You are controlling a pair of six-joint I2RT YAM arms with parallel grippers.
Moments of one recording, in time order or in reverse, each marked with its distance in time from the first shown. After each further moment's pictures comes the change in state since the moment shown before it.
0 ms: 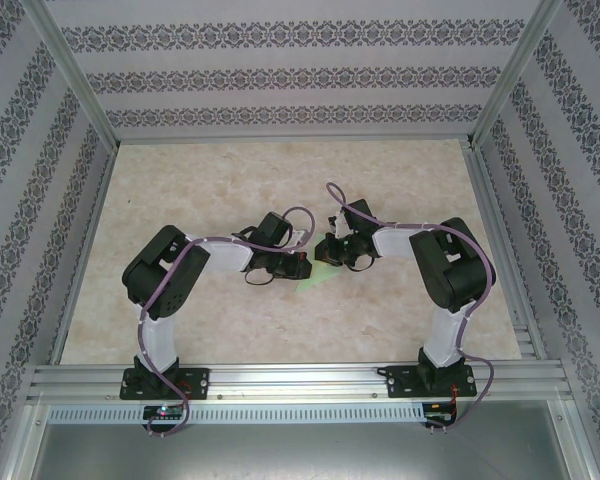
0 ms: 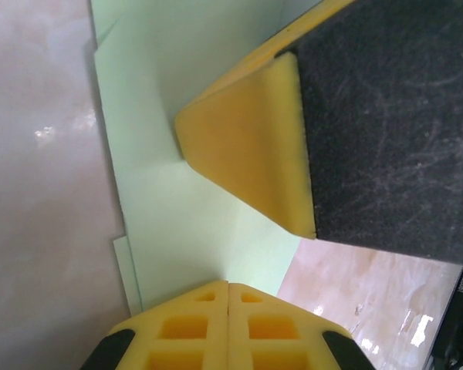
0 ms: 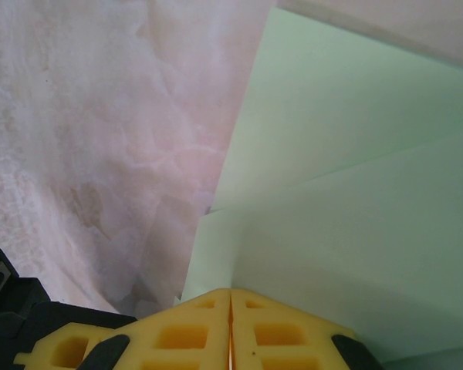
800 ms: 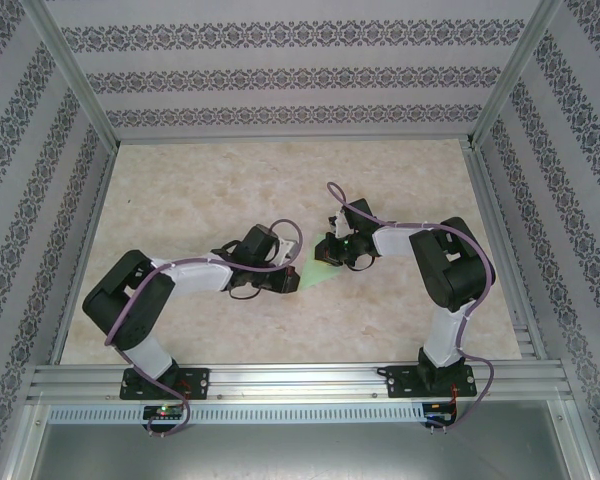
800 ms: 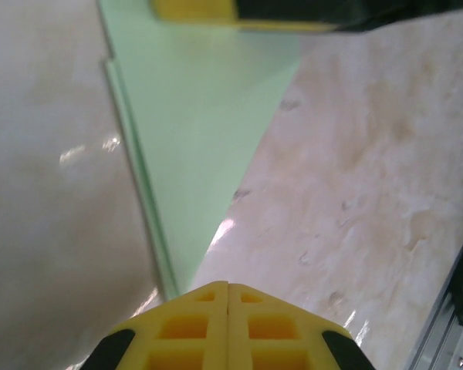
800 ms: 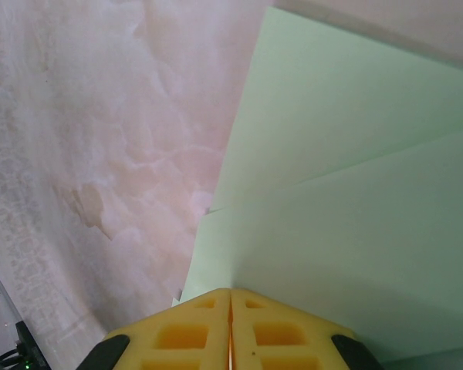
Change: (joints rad) left arm -0.043 -0.272 -0.209 -0.003 -0.100 0.042; right arm -0.005 0.005 0.007 -0.010 -0.011 0.003
